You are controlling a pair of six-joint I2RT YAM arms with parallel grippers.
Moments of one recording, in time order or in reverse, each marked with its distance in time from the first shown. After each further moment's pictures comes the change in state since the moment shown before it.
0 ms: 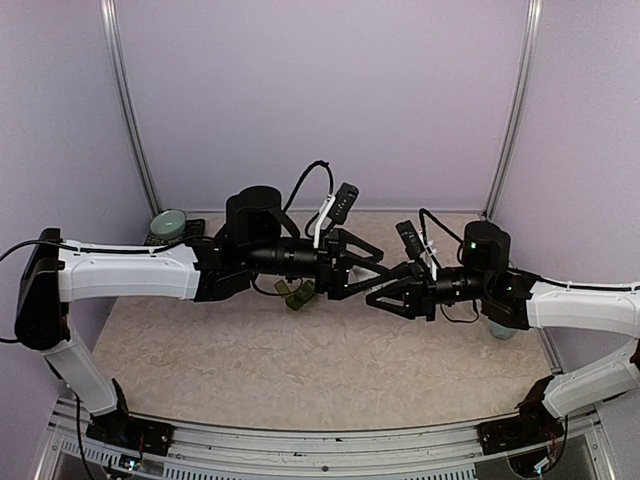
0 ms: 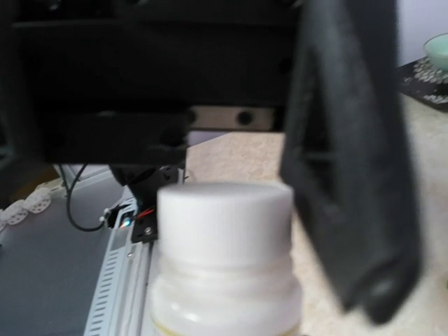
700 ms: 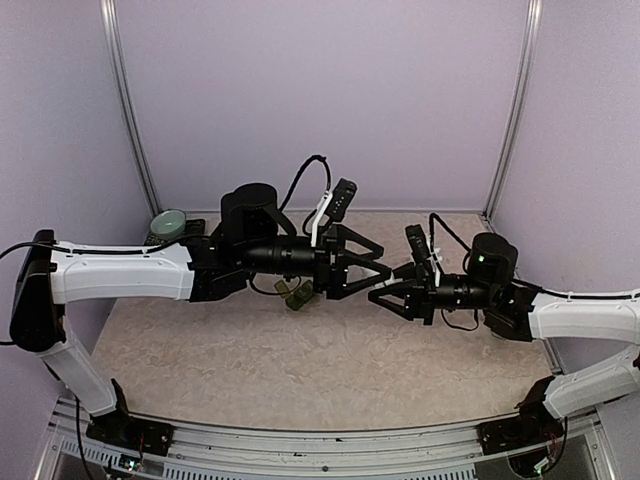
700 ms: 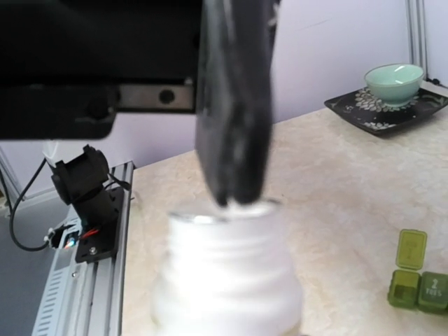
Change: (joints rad) left arm -0.014 -0.028 0.000 -0.005 -0.016 0.037; right arm 0.005 -0.033 -0.093 0.135 0.159 -0.030
